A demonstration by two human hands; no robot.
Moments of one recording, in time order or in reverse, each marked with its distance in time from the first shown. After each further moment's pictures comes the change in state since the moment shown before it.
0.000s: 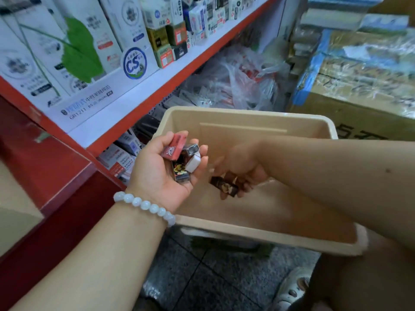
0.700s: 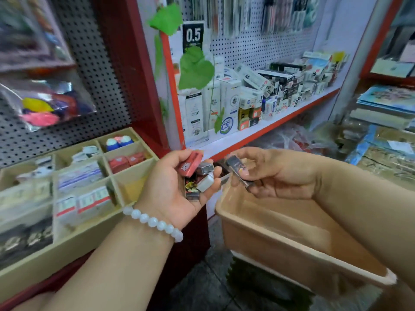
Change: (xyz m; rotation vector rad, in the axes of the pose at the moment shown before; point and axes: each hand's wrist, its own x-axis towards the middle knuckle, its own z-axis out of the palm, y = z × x) left_hand -0.167 0.079 -0.037 -0.051 -0.016 0.300; right_hand -0.153 -0.079 0.087 0.283 -0.213 -0.769
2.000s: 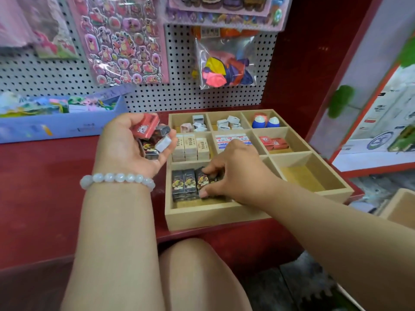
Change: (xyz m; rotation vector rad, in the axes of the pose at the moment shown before) left_hand -0.096 0.169 -0.233 -0.230 0.570 0.515; right_hand 0.197 0.027 0.269 -1.418 0.062 -0.542
